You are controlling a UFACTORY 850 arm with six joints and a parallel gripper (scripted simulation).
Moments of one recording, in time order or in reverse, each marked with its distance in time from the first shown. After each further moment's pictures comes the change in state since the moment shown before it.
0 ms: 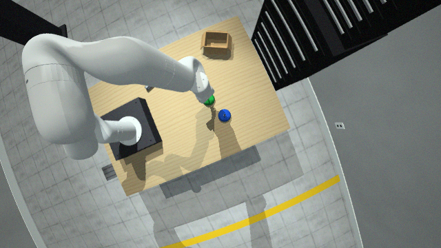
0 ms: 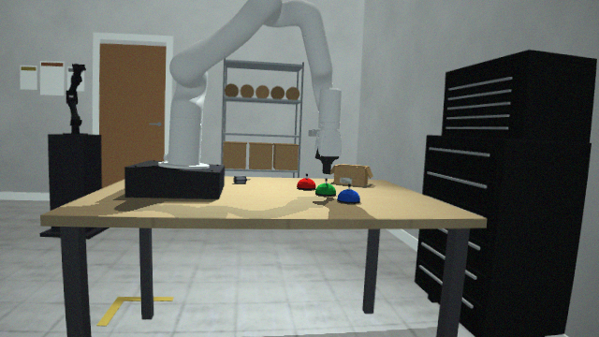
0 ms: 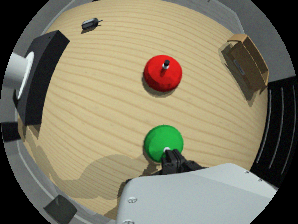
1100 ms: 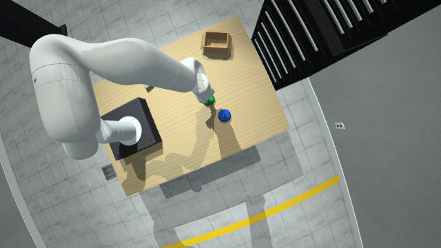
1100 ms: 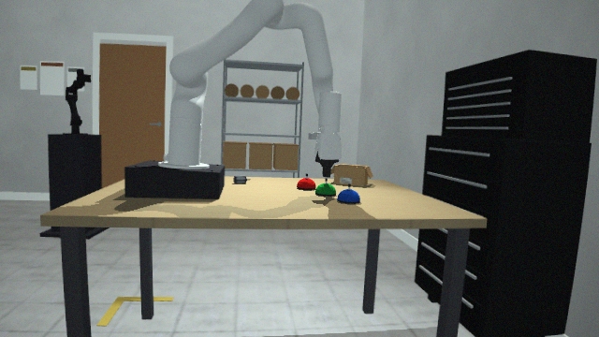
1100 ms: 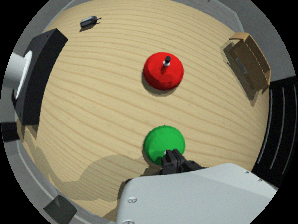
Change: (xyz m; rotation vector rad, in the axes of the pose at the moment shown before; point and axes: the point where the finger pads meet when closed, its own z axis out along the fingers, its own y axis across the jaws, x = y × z) arm 0.000 0.000 0.013 0.000 0.000 0.000
